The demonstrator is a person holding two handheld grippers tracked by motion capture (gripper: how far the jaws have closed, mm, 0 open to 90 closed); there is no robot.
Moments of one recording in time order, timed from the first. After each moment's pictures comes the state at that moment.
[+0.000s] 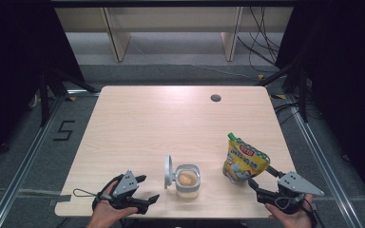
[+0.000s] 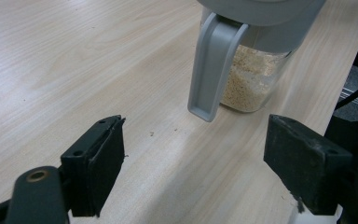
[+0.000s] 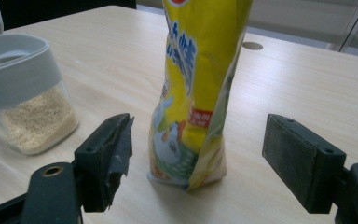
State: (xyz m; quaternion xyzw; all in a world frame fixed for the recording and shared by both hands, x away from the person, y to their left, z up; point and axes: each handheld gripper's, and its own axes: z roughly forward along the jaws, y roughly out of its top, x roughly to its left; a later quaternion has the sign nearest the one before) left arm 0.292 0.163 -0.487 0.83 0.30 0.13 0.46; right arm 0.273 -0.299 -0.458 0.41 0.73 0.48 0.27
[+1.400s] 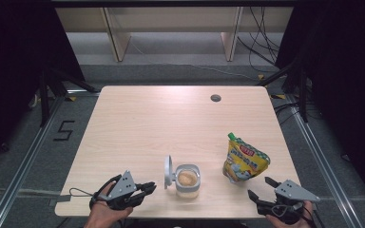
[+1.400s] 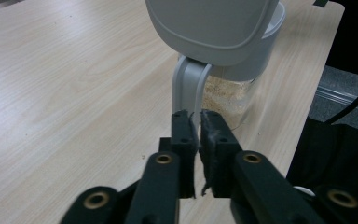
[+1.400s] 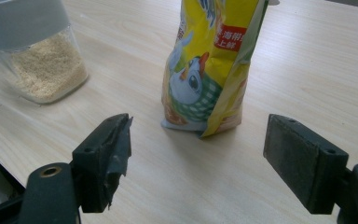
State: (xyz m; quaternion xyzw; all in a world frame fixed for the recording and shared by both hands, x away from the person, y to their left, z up) left arm 0.283 0.163 -0.466 0.83 0.25 0.15 0.48; right arm 0.257 -0.299 -0.471 0.42 0.76 0.43 0.23
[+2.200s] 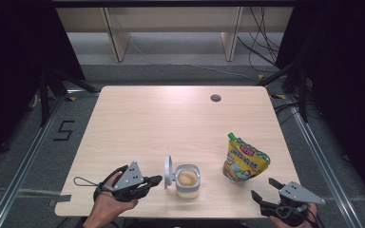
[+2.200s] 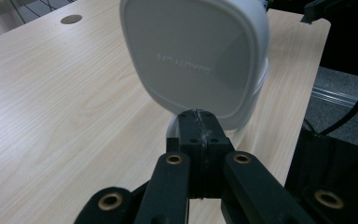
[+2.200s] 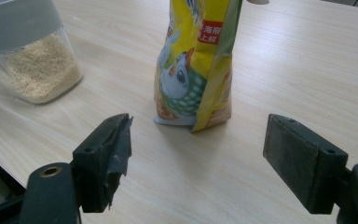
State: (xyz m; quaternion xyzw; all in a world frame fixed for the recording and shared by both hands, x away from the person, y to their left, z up) left arm 0.294 0.142 -0.432 0.83 0.23 0.15 0.48; right arm 0.250 -0.305 -0.469 0.44 0.75 0.43 0.23
